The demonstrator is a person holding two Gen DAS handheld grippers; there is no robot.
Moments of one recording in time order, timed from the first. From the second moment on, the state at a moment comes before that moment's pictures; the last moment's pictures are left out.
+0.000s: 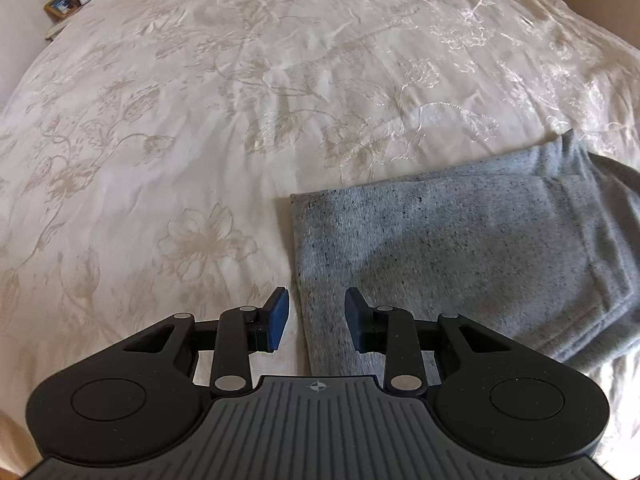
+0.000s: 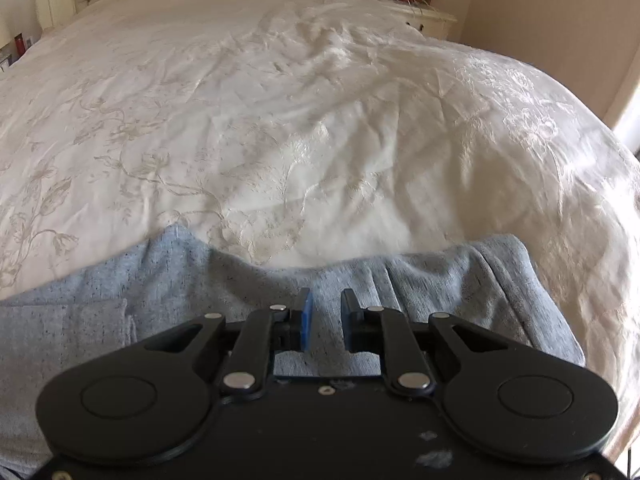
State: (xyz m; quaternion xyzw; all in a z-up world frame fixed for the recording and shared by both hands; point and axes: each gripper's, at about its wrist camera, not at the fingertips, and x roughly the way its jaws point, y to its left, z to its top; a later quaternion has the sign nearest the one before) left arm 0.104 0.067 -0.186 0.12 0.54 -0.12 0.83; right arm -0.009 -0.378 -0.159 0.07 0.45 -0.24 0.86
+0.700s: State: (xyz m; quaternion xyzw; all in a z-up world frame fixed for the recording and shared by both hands) left arm 0.086 0.038 -0.173 0.15 0.52 -0.21 0.81; right arm -0.035 -0.370 -0.155 0.13 0.45 -0.27 0.84
